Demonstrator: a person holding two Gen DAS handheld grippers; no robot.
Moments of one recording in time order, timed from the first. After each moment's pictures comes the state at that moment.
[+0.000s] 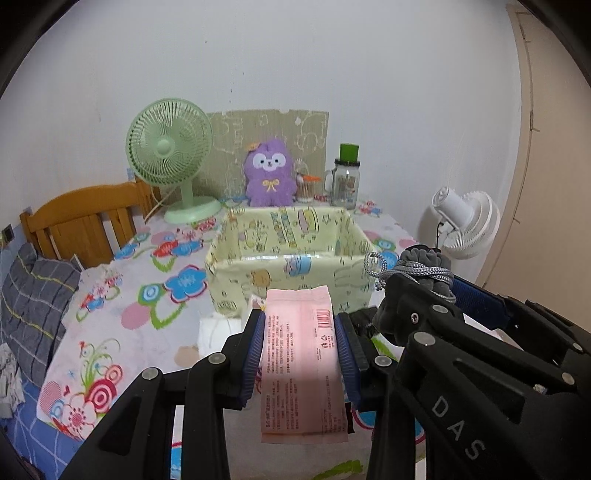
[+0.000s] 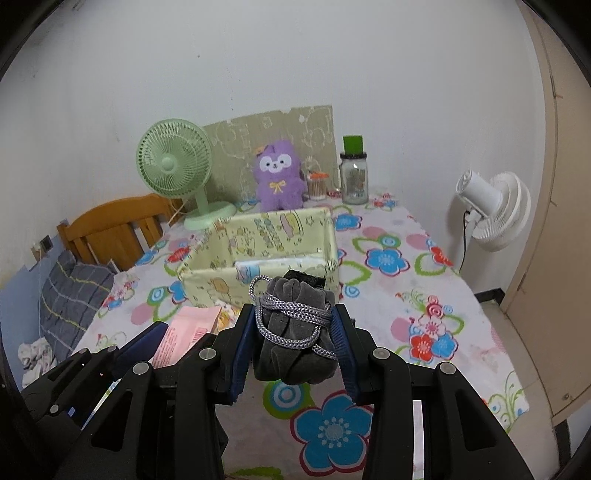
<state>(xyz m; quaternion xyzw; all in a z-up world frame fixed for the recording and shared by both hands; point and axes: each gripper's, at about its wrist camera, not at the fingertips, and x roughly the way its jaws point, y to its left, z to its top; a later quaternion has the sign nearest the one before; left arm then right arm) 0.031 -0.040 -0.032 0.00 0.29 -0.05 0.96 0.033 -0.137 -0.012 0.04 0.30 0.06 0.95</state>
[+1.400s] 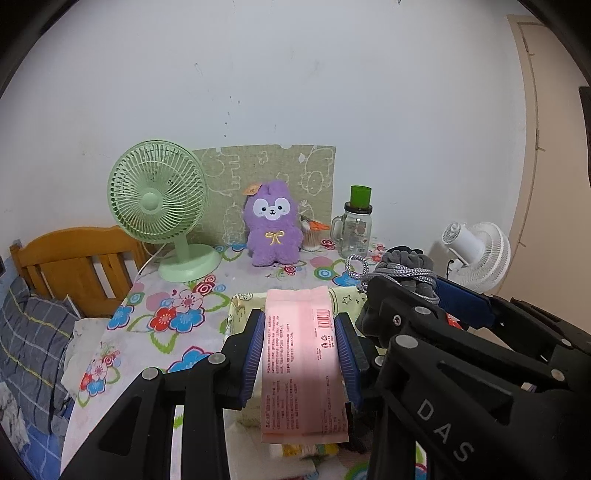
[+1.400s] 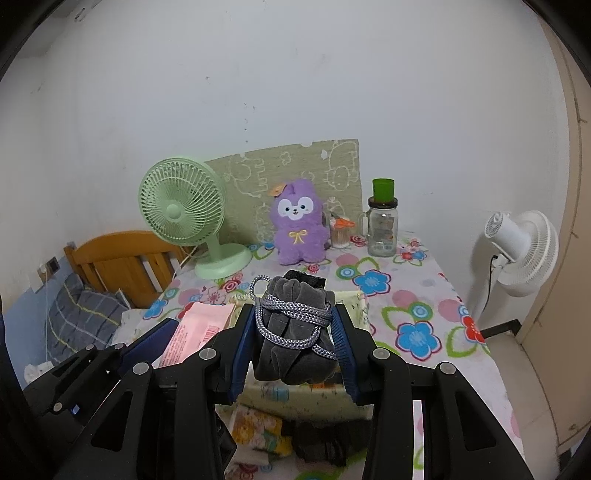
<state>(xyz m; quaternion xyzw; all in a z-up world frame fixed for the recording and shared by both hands) 0.129 -0.020 0.018 0.00 0.26 -0.06 0.96 0.141 -0.114 0.035 0.04 0.27 0.09 0.96</state>
